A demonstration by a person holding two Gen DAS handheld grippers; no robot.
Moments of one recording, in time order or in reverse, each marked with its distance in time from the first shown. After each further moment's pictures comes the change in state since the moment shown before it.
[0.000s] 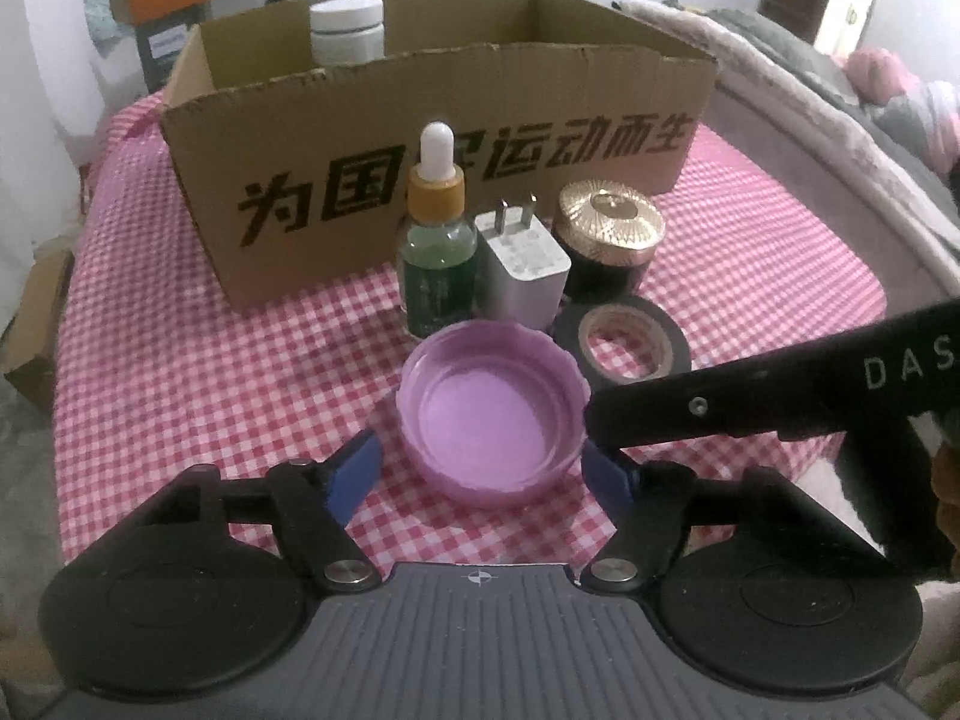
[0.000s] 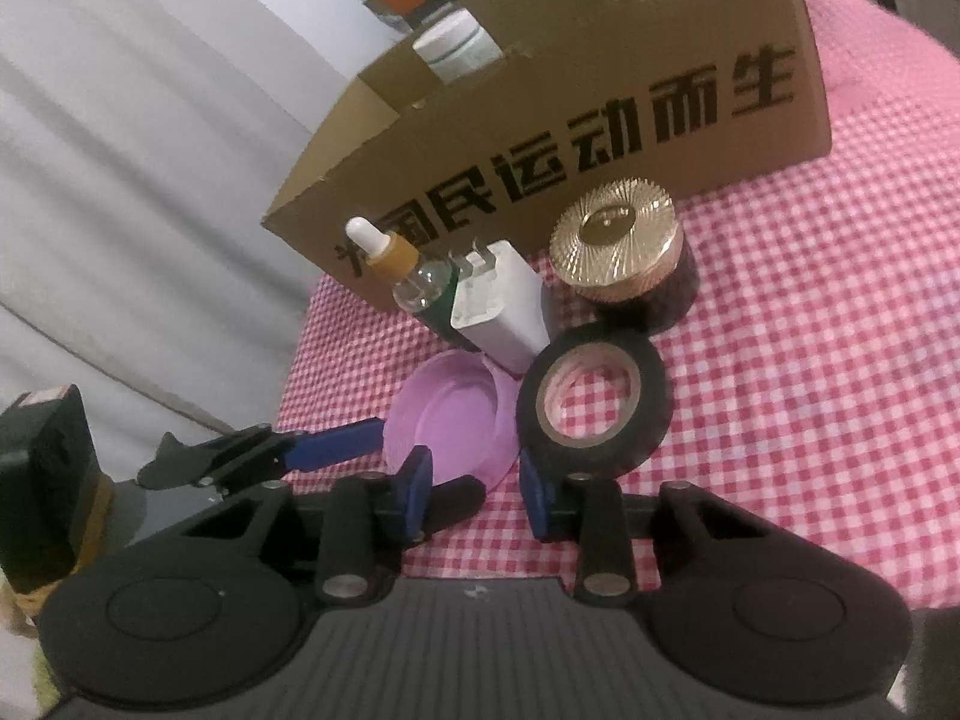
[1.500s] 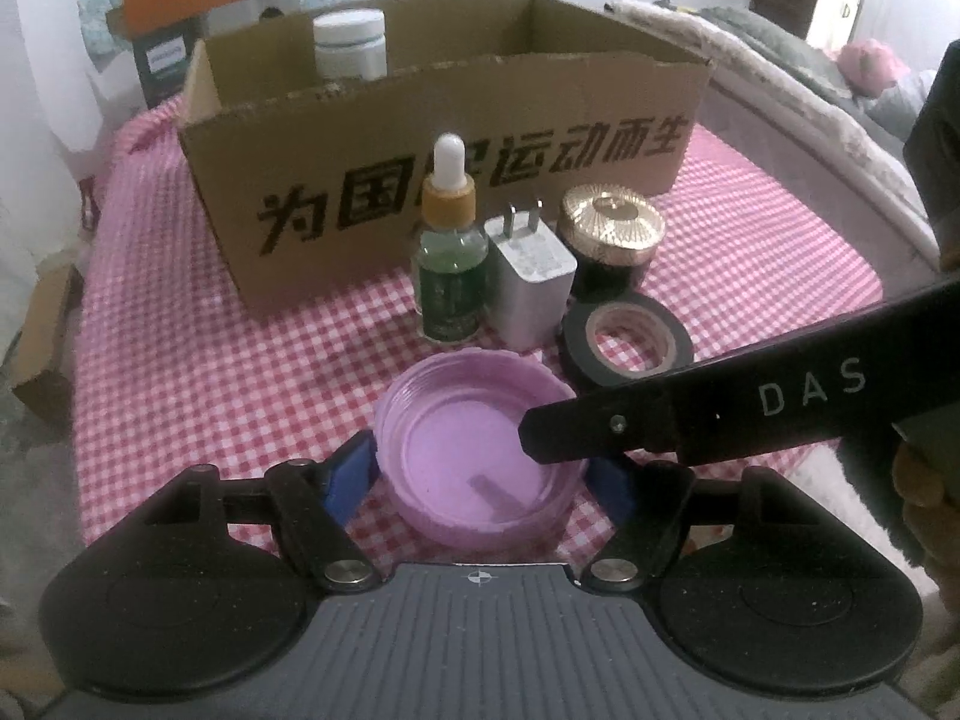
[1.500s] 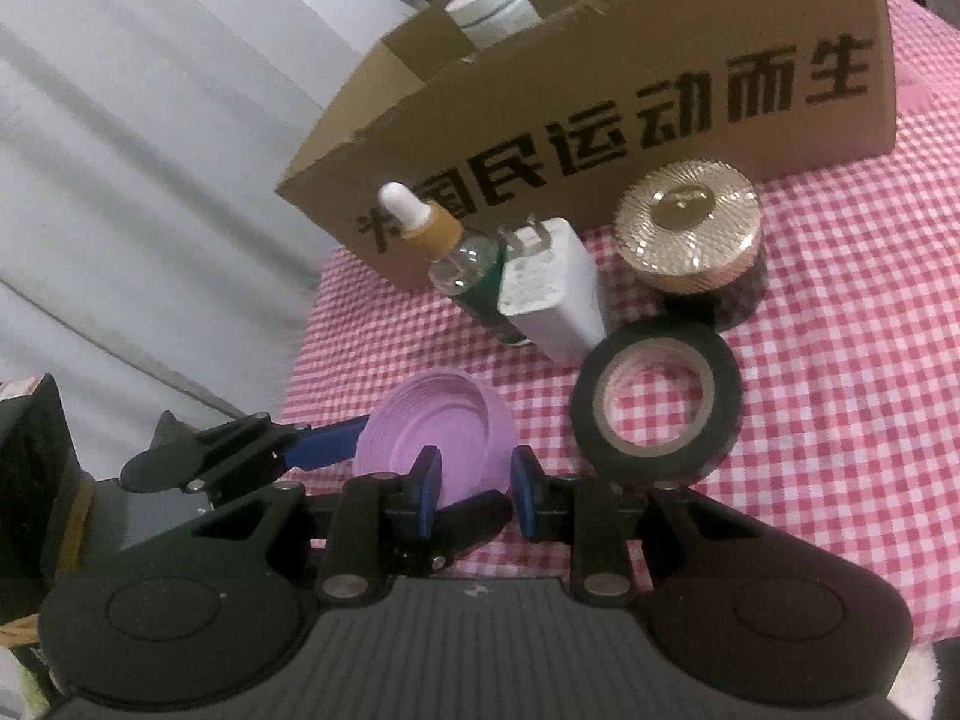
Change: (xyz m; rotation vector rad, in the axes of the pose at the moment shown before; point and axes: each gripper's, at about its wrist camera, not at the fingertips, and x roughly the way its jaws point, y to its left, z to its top) left arm -0.011 0.004 0.000 0.030 -0.026 0.011; right arm 0.032 0.023 0.003 -0.056 0.028 0.001
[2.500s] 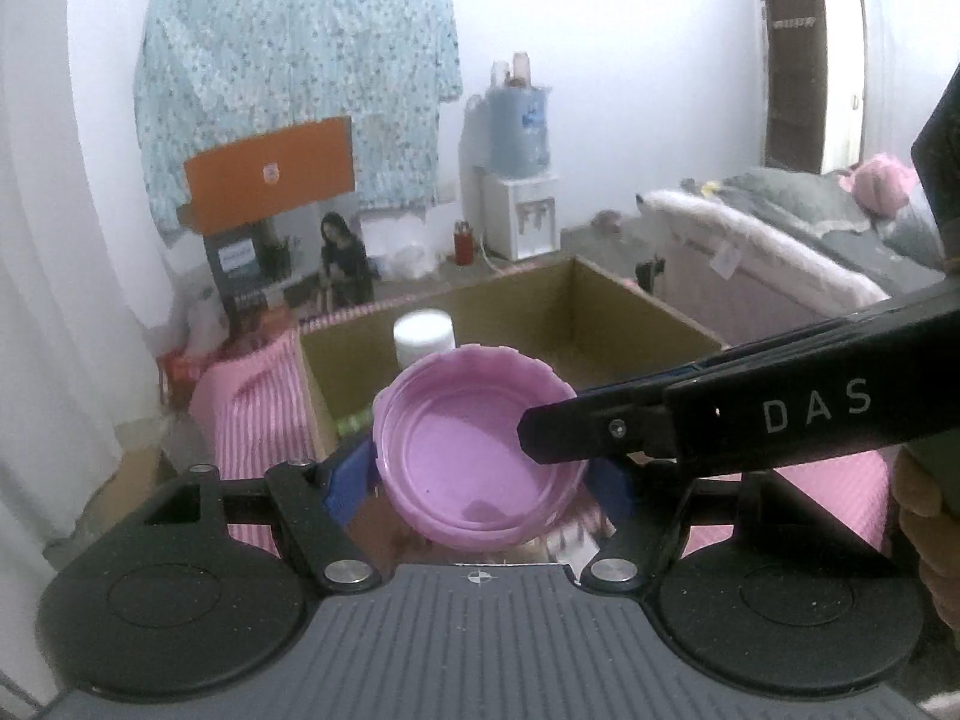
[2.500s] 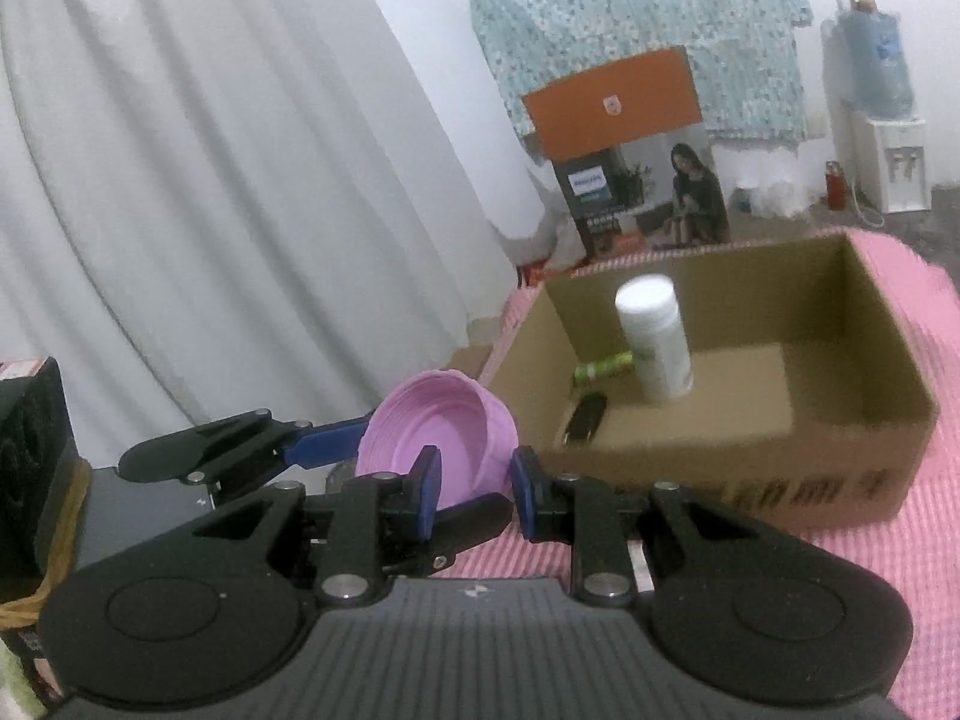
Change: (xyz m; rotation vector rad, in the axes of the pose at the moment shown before) left arm -0.090 -0.004 0.089 0.062 -0.342 0.135; right arm -0.081 0.079 0.082 -0.299 -0.292 0.058
